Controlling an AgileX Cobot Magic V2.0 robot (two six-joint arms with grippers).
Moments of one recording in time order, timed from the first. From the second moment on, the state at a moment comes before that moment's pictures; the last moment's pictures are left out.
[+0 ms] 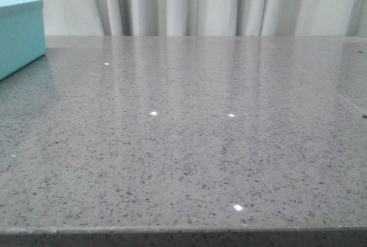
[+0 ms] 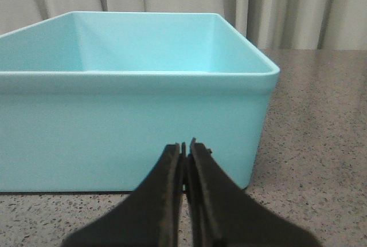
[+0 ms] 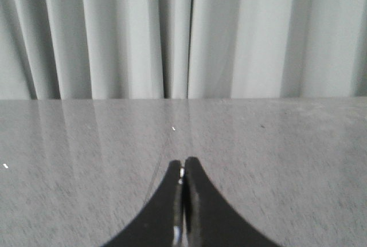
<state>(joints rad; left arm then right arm) 0.02 0.00 0.00 -0.04 0.11 -0.03 0.07 0.08 -0.01 -0.07 -0.11 0.18</state>
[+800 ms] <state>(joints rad) 0.02 0.00 0.00 -0.04 0.11 -0.03 0.04 -0.01 0.03 -0.07 0.05 0.18</state>
